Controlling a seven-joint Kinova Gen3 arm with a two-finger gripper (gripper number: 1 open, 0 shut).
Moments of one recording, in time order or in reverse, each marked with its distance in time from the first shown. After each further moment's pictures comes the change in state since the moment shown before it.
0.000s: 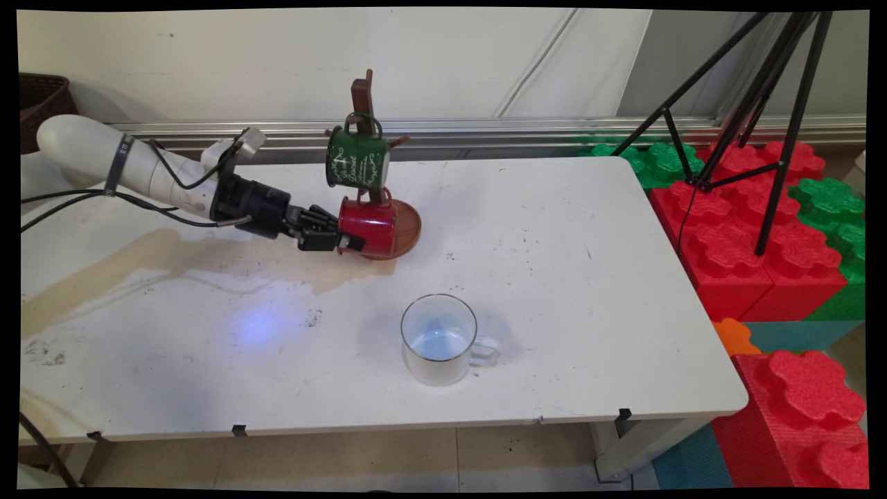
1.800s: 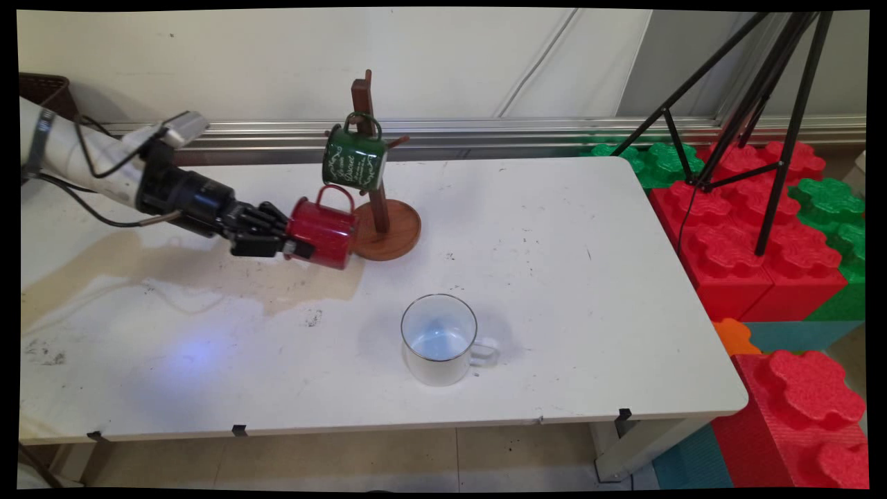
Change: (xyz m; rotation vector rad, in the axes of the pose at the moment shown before) arm 0.008 0.041 -0.071 -0.064 -0.063 0.076
